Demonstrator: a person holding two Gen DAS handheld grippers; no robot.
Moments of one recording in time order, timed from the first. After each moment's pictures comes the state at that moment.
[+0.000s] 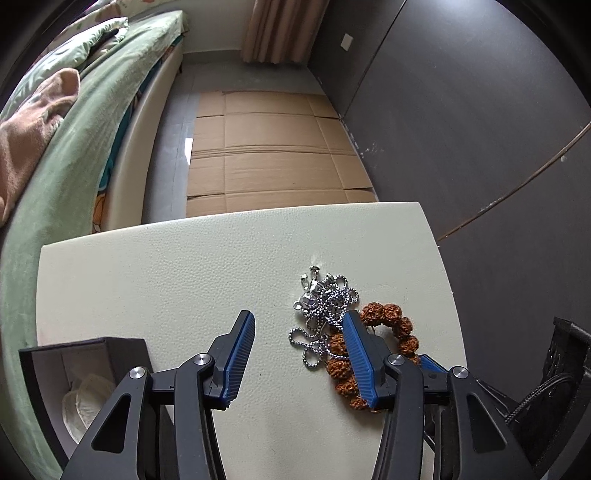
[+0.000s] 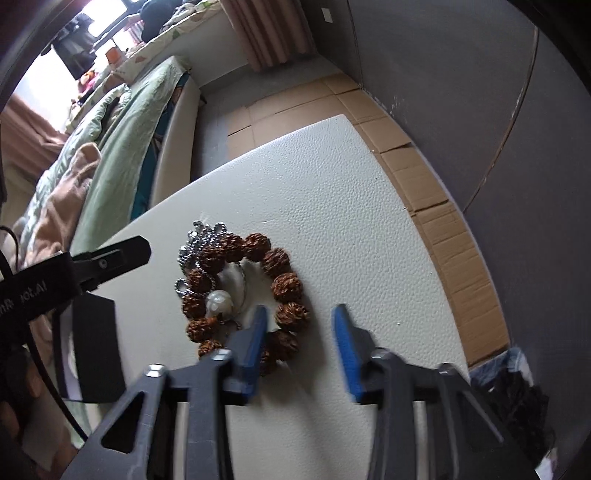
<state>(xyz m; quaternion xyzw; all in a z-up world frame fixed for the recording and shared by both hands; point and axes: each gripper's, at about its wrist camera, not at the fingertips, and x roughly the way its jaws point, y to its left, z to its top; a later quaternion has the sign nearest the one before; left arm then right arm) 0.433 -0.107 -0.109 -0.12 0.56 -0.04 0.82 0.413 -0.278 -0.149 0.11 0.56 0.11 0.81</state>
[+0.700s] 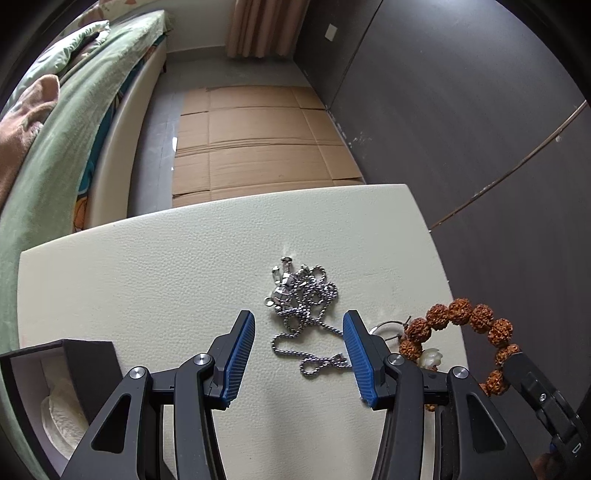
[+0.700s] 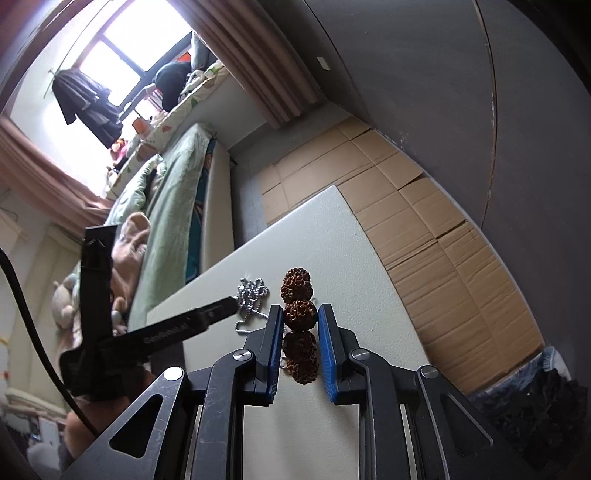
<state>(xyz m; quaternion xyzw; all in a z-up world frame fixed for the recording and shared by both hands) 0.439 -0.126 -0.123 -0.11 0.56 -0.07 0.82 0.385 -0.335 -0.092 0.23 0.46 0.13 0.85</state>
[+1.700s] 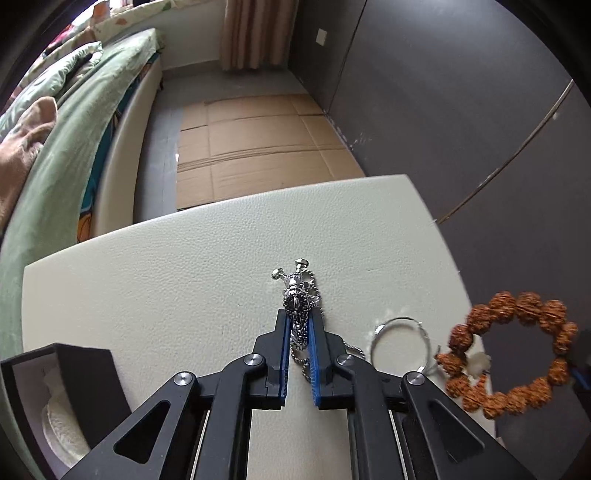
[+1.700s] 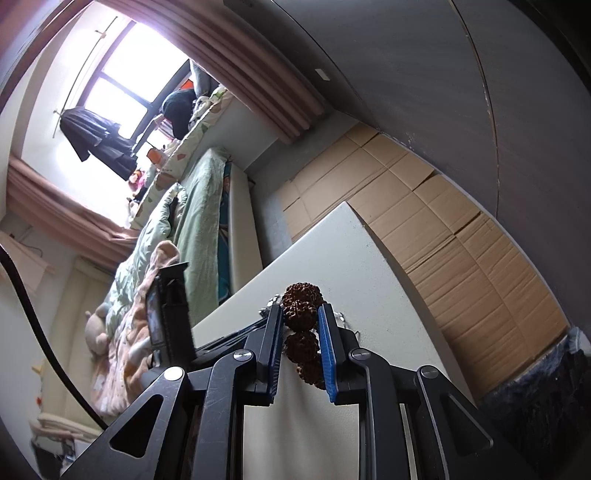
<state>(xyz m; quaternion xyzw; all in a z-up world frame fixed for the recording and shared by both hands) 0.429 -0.136 -0.126 -0.07 0.54 -0.07 0.83 0.375 -0.348 -0.081 0.30 0.44 0.14 0.84</state>
